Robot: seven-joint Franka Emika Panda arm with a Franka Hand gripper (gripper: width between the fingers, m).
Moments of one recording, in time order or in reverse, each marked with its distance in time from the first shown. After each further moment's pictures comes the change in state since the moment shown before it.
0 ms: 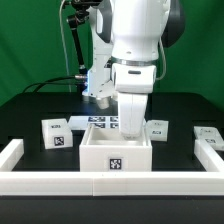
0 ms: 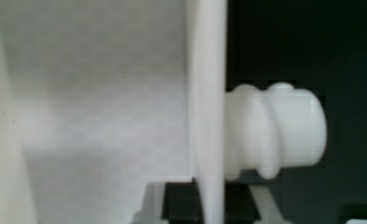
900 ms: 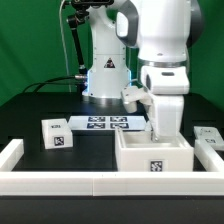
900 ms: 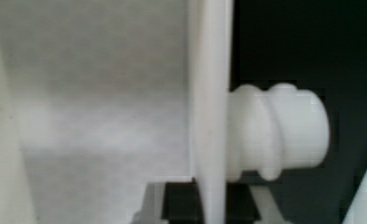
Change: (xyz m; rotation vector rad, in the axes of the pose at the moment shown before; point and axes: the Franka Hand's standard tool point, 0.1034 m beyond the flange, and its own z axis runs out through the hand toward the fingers) arm 0.062 0.009 0.000 -0.026 0.027 -0.099
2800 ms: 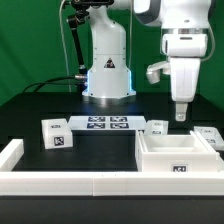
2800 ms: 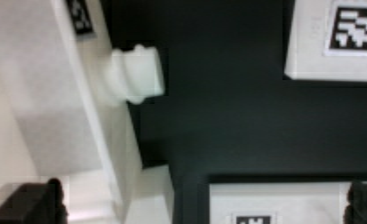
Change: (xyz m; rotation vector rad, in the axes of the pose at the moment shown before) arm 0.058 -0.026 -0.053 -0.104 0.041 0.247
